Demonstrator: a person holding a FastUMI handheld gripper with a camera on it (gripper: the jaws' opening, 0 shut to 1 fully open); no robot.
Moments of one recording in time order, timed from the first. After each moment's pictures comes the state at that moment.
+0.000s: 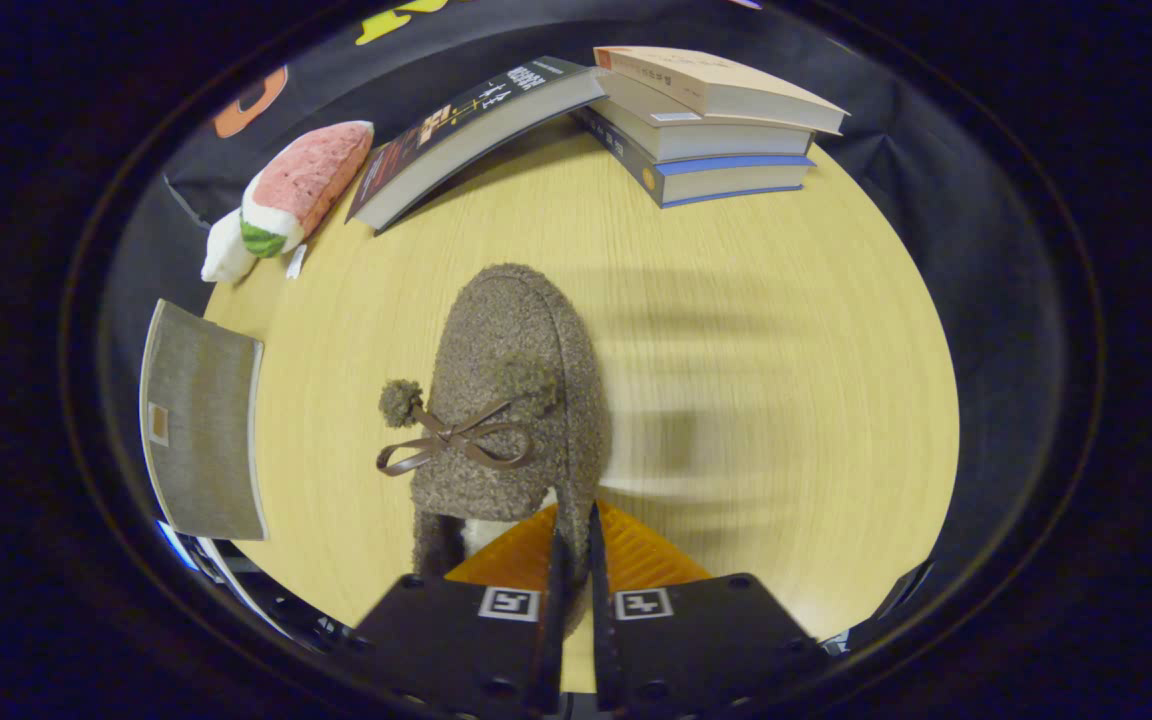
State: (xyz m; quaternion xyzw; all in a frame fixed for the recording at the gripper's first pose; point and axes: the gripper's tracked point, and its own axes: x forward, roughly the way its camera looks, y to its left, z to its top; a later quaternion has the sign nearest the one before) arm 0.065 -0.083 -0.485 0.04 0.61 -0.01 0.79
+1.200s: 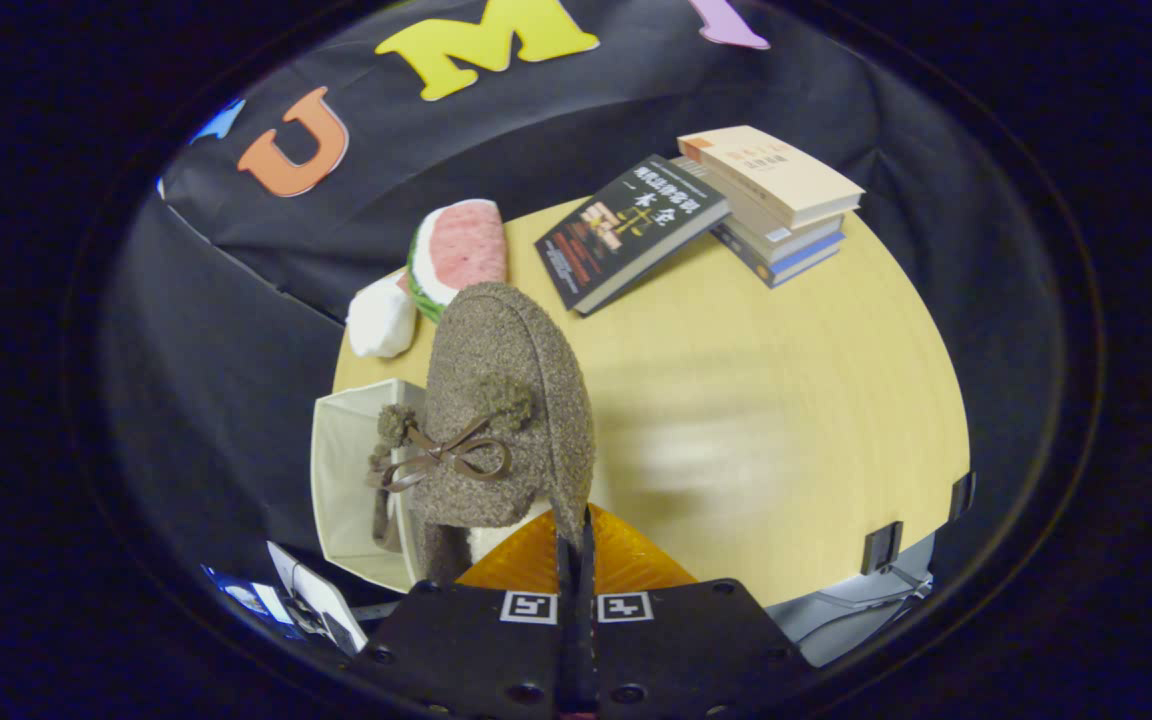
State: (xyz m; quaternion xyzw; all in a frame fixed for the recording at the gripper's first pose) arm 0.042 0.135 -0.287 0.14 0.56 0.03 0.82
